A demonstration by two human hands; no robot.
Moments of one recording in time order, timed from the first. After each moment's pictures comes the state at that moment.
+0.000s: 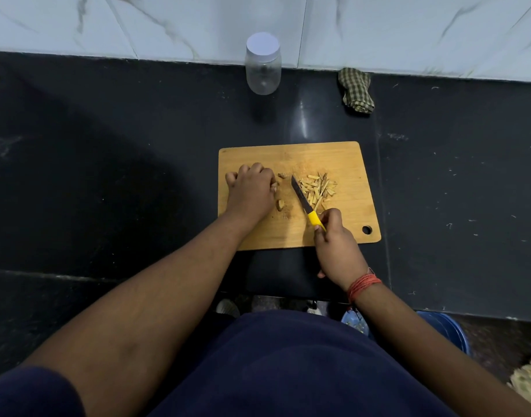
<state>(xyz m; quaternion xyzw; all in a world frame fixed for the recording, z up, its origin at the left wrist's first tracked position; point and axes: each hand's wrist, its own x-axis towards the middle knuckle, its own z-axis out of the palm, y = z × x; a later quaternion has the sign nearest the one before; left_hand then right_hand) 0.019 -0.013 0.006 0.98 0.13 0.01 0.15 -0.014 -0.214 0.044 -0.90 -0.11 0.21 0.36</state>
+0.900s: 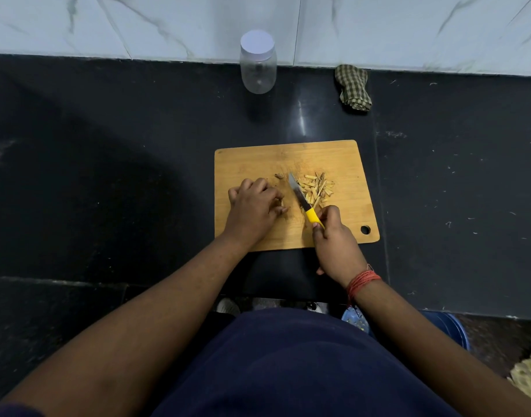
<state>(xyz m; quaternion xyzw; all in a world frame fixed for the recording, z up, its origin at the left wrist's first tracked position) -0.009 -0.024 -0.003 0.98 0.07 0.04 0.20 -0.005 -0.212 0.049 -0.89 -0.09 0.23 0.38</state>
